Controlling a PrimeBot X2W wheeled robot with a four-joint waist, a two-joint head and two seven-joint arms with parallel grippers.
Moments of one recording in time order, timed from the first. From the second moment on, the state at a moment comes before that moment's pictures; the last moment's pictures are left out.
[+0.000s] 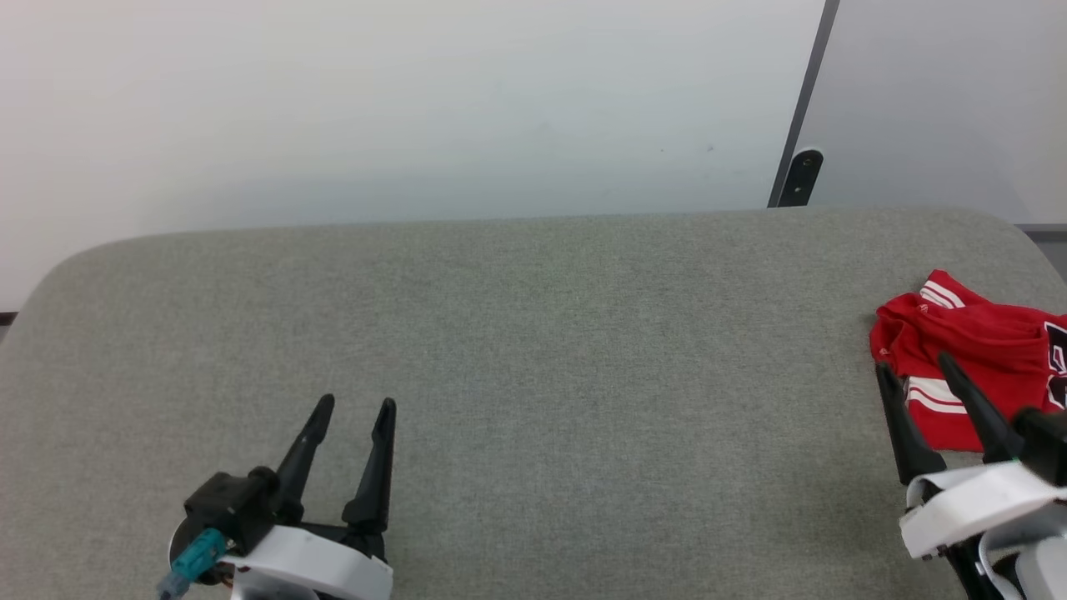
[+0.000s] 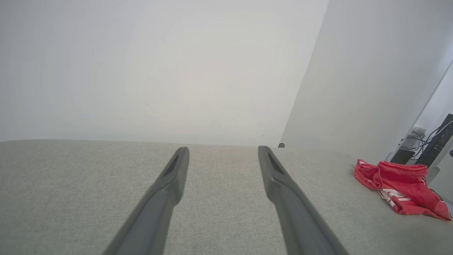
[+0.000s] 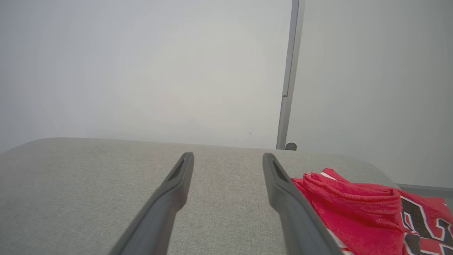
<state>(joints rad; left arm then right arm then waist) -0.09 0.19 -0.15 0.18 -0.40 -0.13 -0.26 -0.24 -0.36 0.19 0.36 0.43 0.13 -0.26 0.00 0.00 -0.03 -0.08</state>
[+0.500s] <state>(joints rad) -0.07 0.21 -0.07 0.17 -0.36 -0.13 -0.26 -0.10 -0.30 0.02 0.26 0.37 0.13 -0.26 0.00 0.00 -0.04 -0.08</state>
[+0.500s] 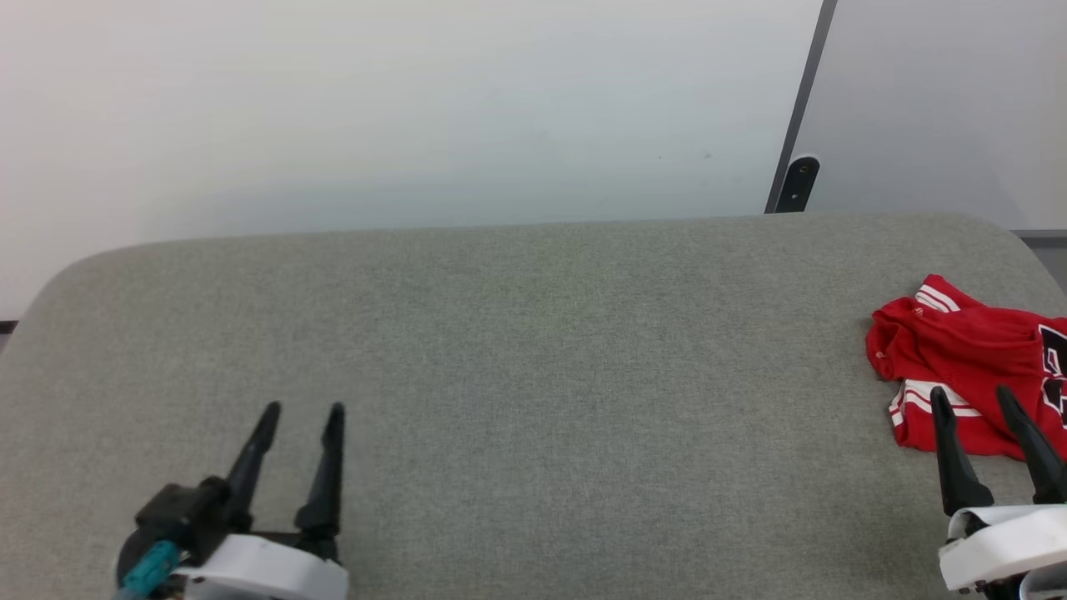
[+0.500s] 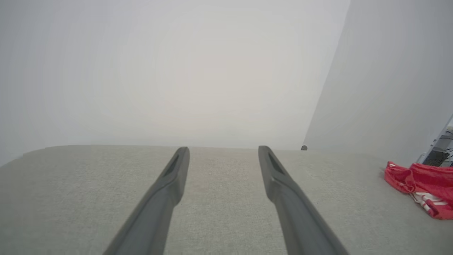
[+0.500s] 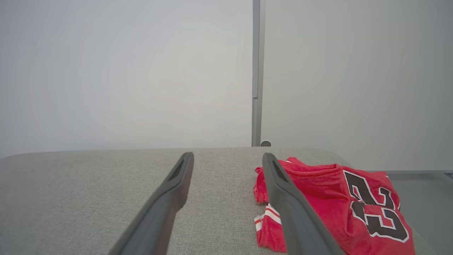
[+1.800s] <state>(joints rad) 0.01 0.21 0.03 0.18 -0.33 -0.13 -0.26 -0.08 -0.29 0.01 0.27 0.37 0.13 -0.26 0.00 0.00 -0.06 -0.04</state>
